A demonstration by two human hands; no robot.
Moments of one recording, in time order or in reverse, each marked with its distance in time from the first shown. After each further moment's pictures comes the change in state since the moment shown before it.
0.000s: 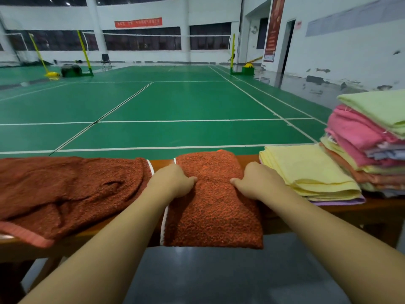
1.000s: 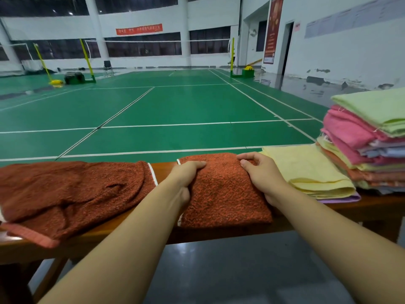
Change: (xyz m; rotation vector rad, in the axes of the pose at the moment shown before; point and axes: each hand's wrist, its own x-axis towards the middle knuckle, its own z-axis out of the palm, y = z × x) left_hand -0.014 0.040 -0.006 -1.446 -0.319 -0.369; right_hand 0.019 0.024 0.015 1.116 0.171 -0.069
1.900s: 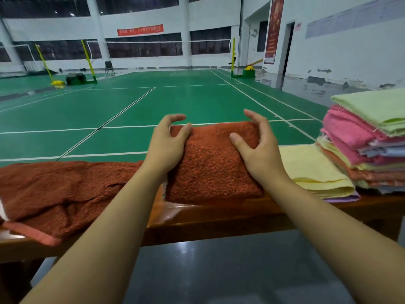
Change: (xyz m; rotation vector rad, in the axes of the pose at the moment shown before) left_hand -0.016 0.045 -0.027 0.456 0.222 0.944; right_hand -0.026 -0.060 0.001 -0.033 0.120 -0.447
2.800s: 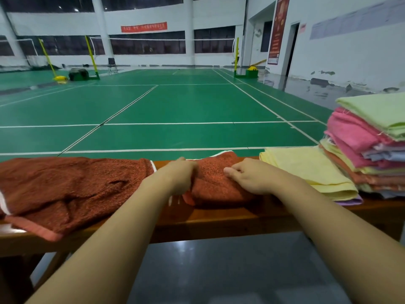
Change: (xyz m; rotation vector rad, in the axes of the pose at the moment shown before) left_hand -0.025 -0.009 0.005 0.949 -0.721 -0.090; right_hand 0.009 0.020 0.001 -0.846 -0.808 0.166
